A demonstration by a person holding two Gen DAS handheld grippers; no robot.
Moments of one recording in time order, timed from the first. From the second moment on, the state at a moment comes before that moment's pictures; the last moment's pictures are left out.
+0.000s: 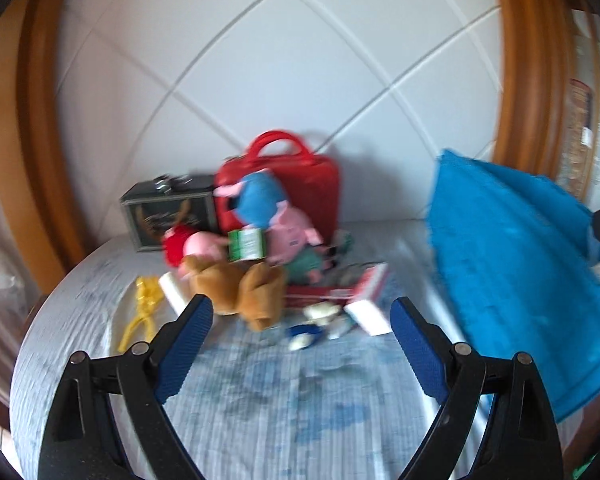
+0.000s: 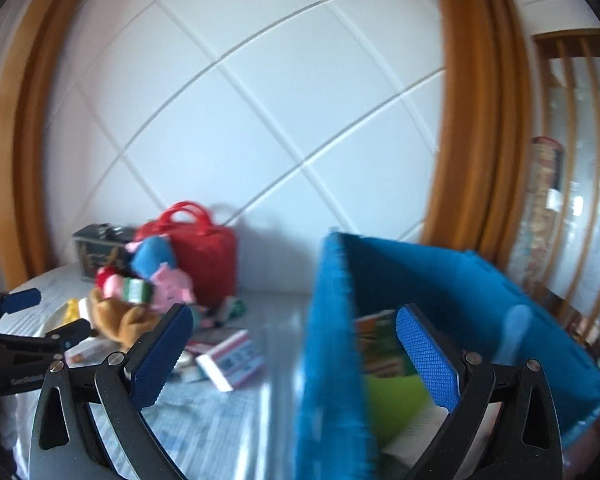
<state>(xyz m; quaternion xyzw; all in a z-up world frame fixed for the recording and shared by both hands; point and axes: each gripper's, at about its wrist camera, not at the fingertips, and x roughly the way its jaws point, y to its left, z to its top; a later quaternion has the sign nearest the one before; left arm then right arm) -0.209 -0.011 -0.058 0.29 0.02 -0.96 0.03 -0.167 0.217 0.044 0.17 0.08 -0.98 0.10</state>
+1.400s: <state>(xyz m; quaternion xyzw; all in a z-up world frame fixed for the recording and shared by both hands) -0.629 -0.245 -0.298 0.59 0.09 -0.79 0.10 -0.693 0.096 -0.283 0.59 0.02 -0.80 0.09</state>
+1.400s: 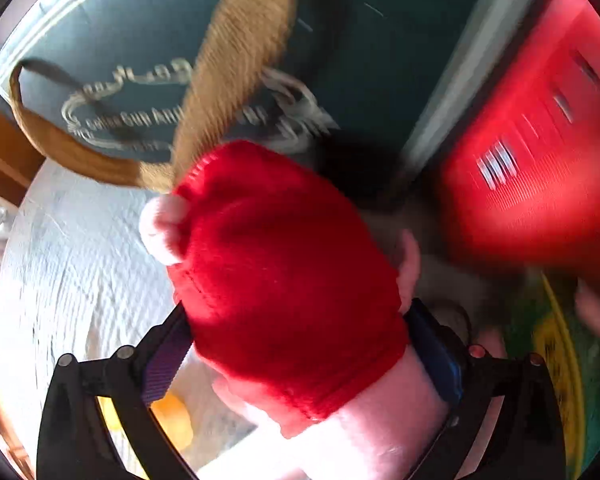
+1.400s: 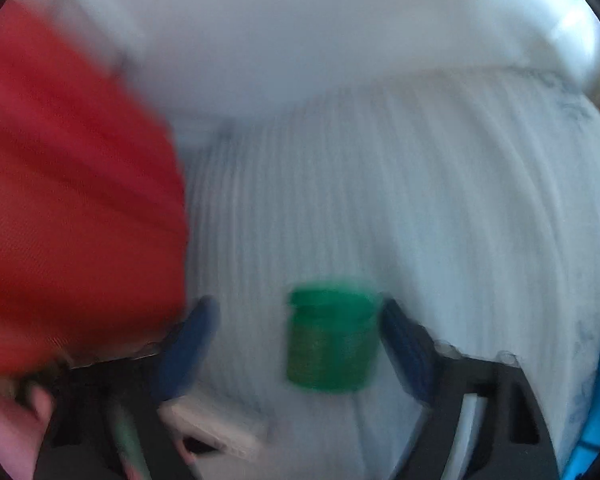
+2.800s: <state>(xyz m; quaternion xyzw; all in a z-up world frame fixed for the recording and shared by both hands) -0.642 -0.211 -0.293 0.59 0.09 -0.80 0.04 -0.642 0.089 -0.340 0.53 0.00 -0.84 0.11</state>
